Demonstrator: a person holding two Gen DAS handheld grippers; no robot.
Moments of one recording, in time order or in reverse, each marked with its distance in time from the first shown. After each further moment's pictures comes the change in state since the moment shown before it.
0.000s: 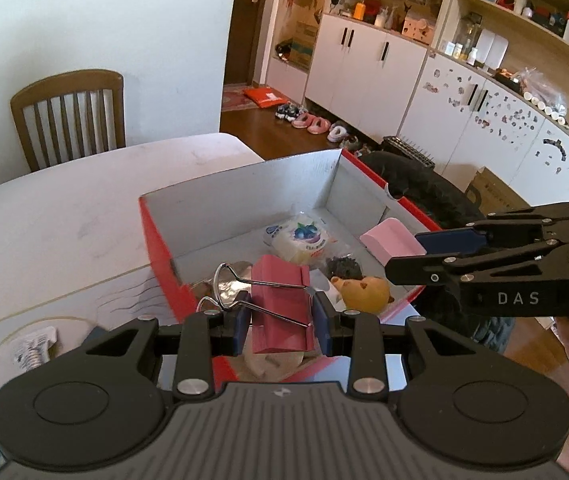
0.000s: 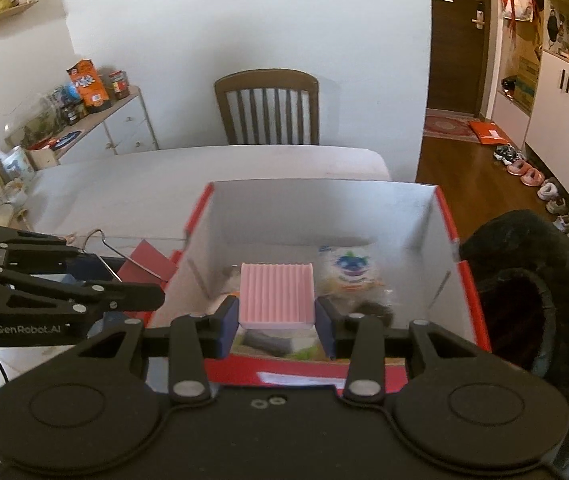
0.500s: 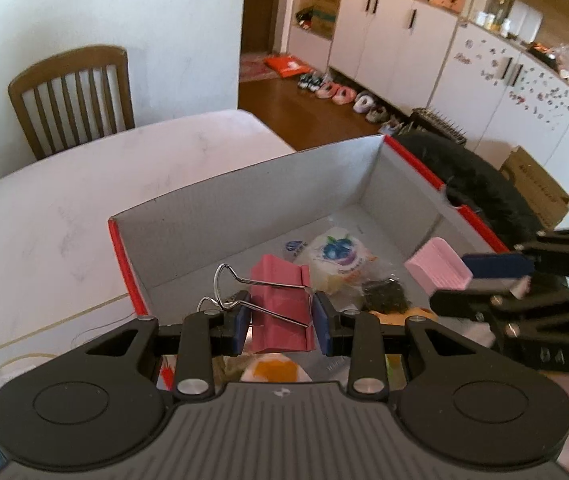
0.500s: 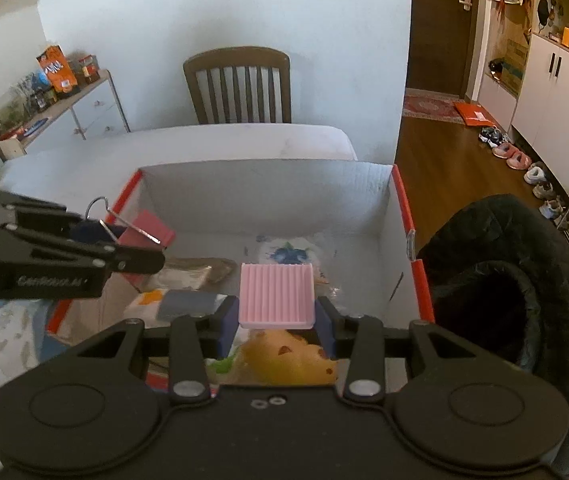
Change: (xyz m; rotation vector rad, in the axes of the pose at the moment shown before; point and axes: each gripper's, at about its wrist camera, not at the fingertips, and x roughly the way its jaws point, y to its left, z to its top) left arm 0.091 0.000 0.042 -0.007 0.111 0.084; right arm 0.043 -0.047 0.006 0.007 0.074 -0.043
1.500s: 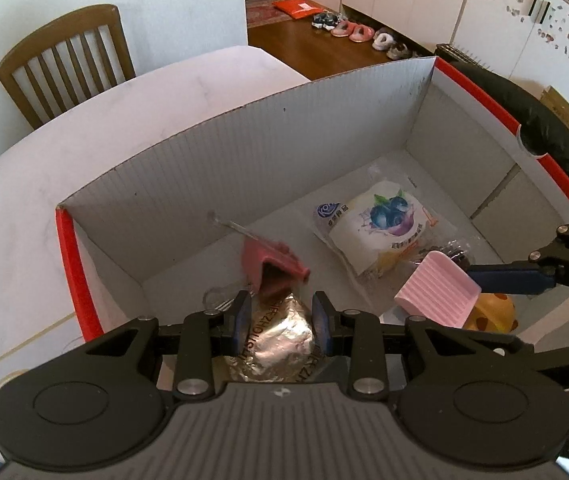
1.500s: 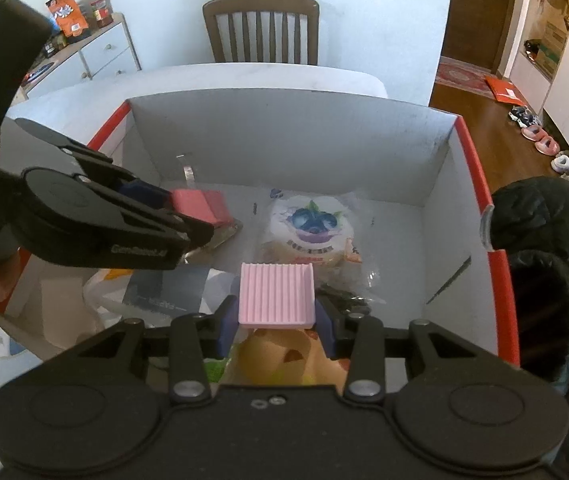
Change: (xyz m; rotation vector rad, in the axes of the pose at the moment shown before) left arm 0.074 0.000 0.009 0.070 0.174 0.087; right arm 0.064 0.005 -0.001 -0.084 0.143 0.049
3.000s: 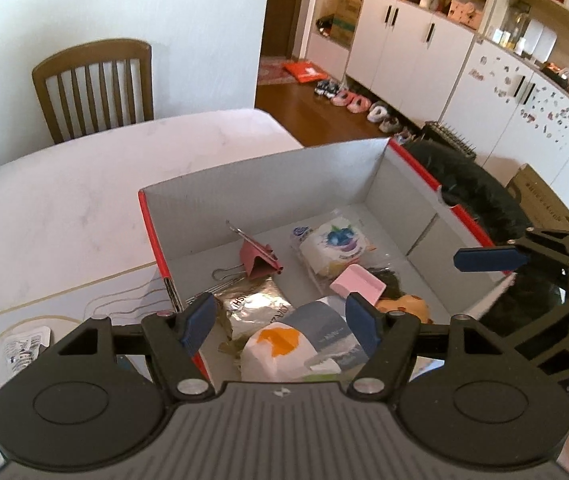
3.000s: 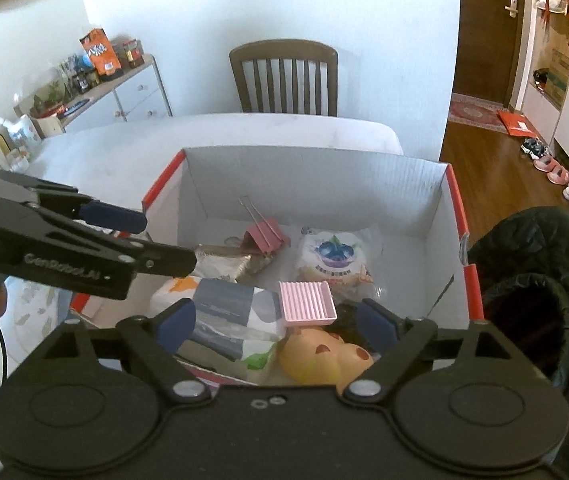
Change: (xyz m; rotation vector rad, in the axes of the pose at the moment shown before) left arm -0.108 0.006 -0.050 -0.134 -0.206 -0.072; right arm -0.069 0.005 -0.013 -0.004 -0.155 0.073
